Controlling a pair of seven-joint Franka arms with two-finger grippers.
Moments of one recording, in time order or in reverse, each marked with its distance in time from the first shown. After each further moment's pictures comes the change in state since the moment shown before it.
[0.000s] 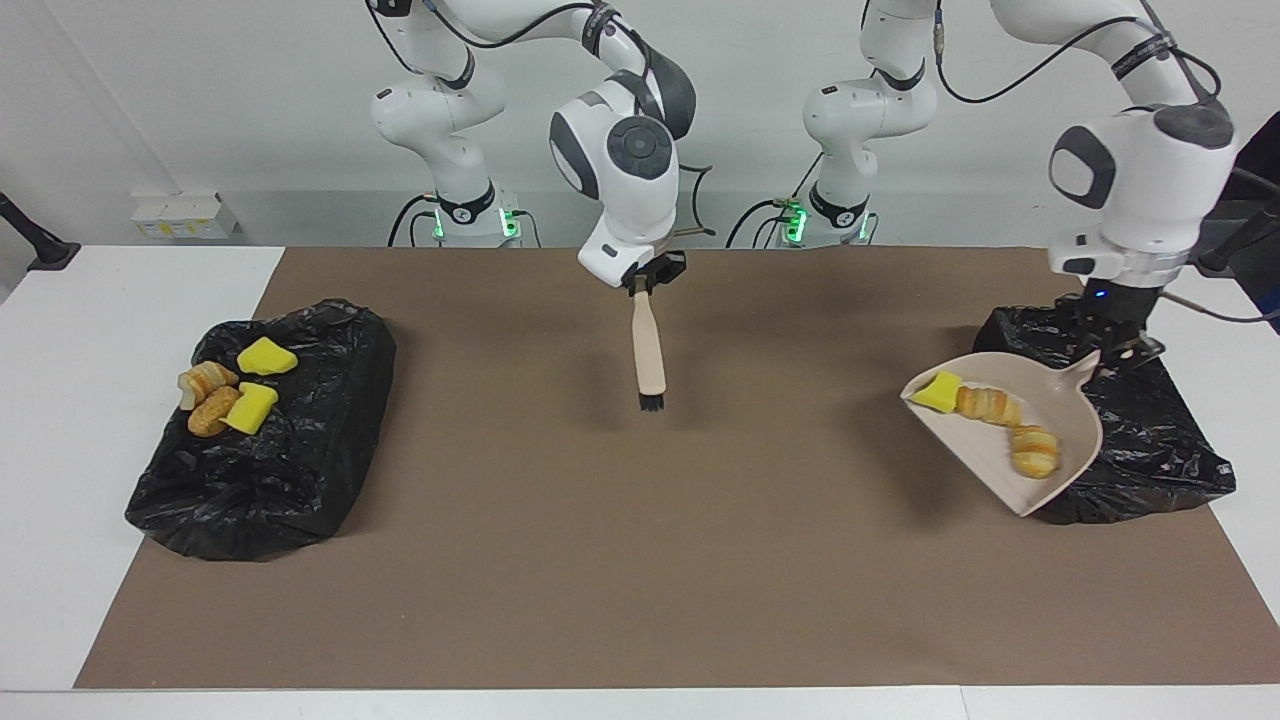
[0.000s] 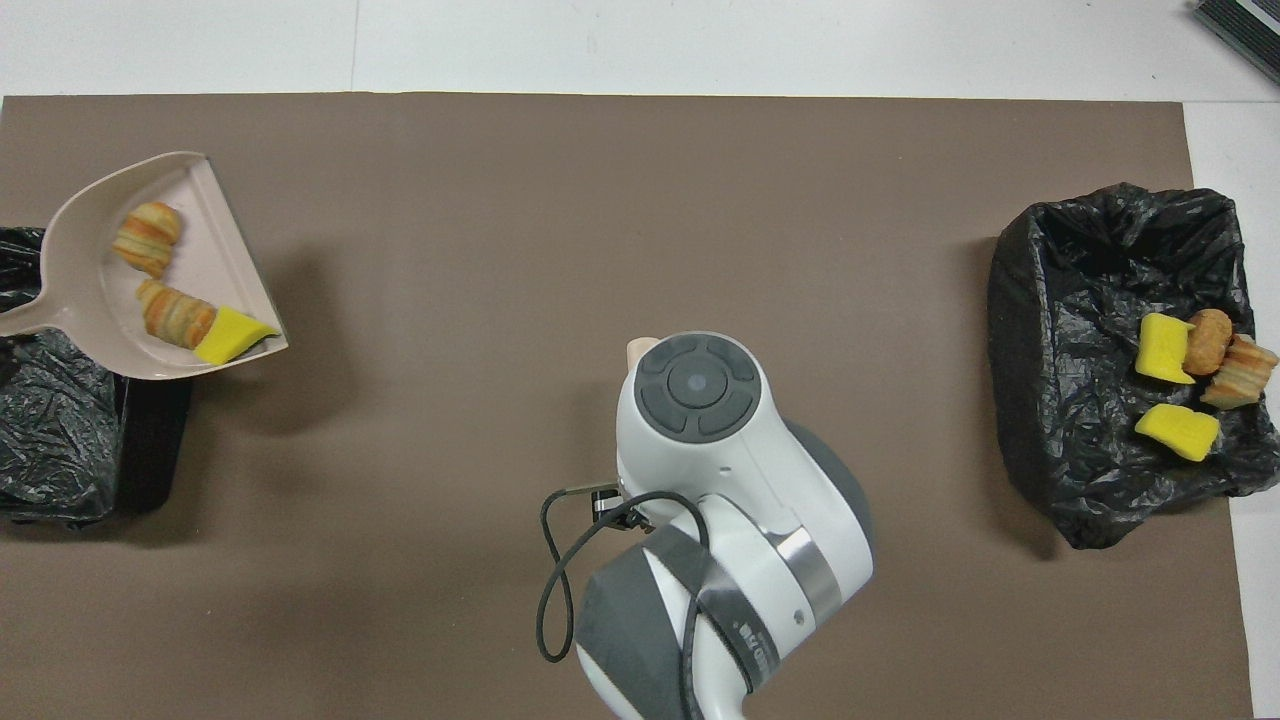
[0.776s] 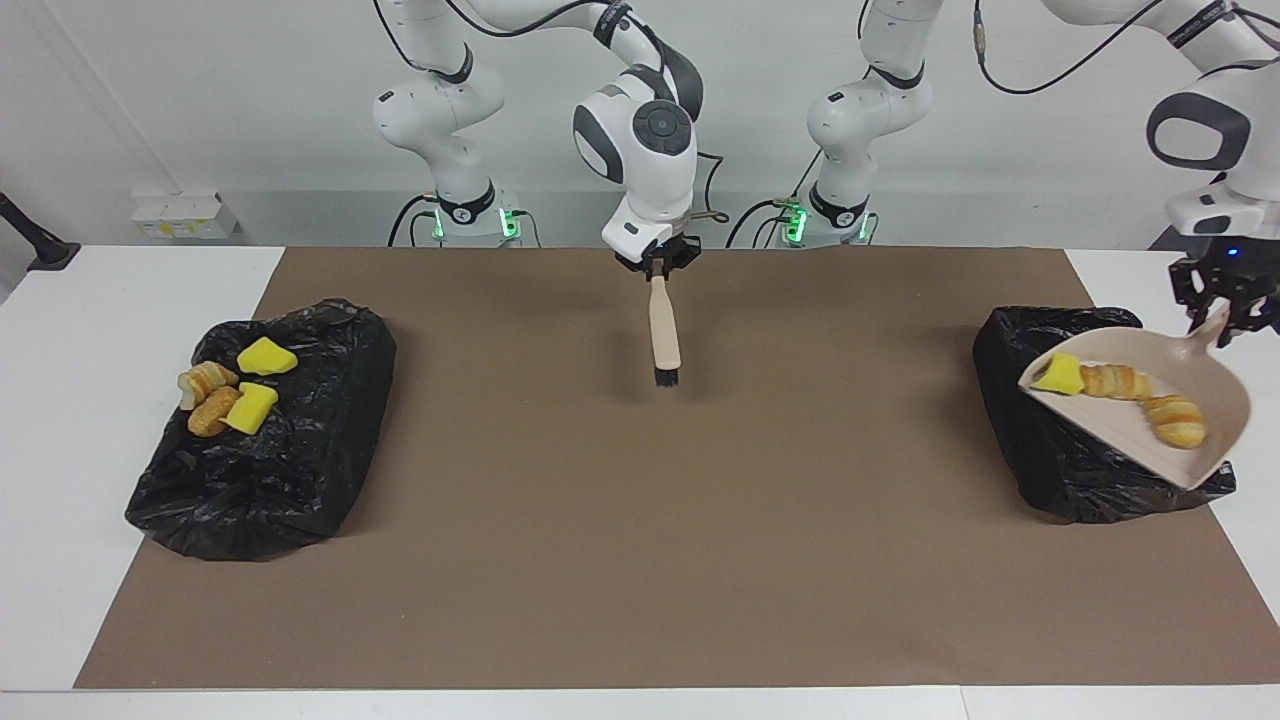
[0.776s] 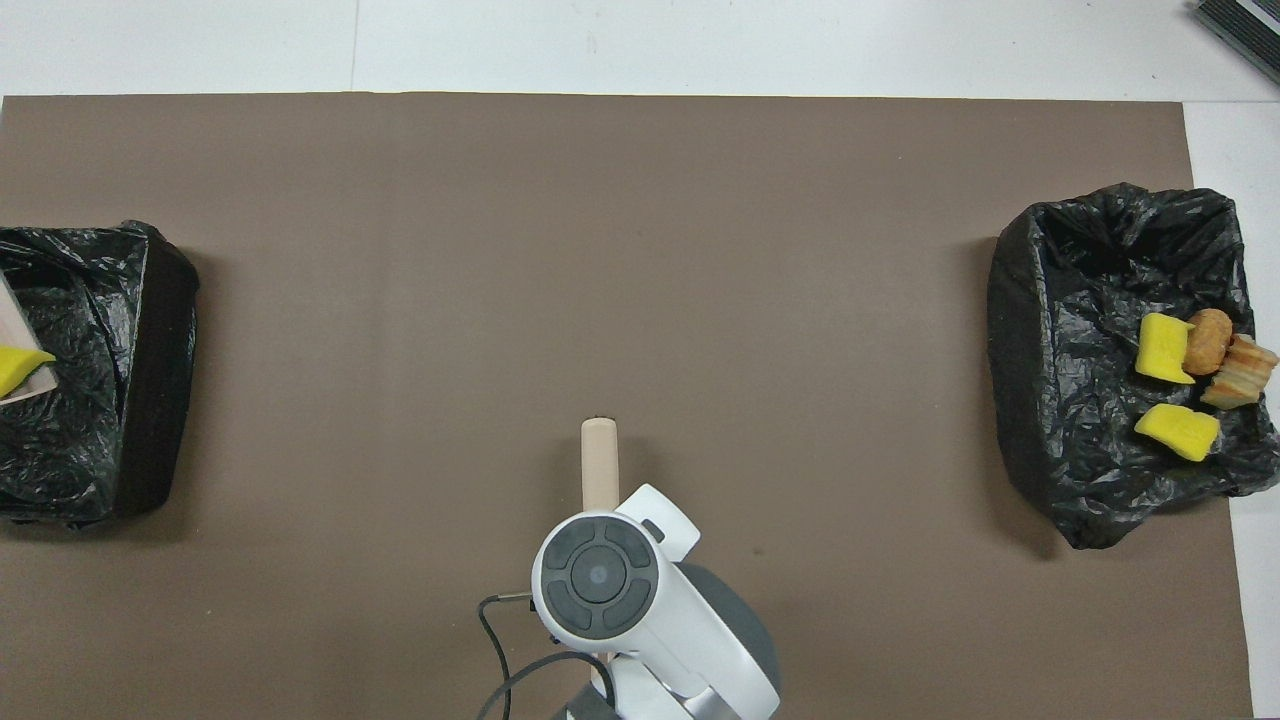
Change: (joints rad) left arm 0.233 0.066 0.000 0.150 0.361 0.001 0.076; right arm 0.180 -0.043 0.002 -0.201 0.015 0.251 0.211
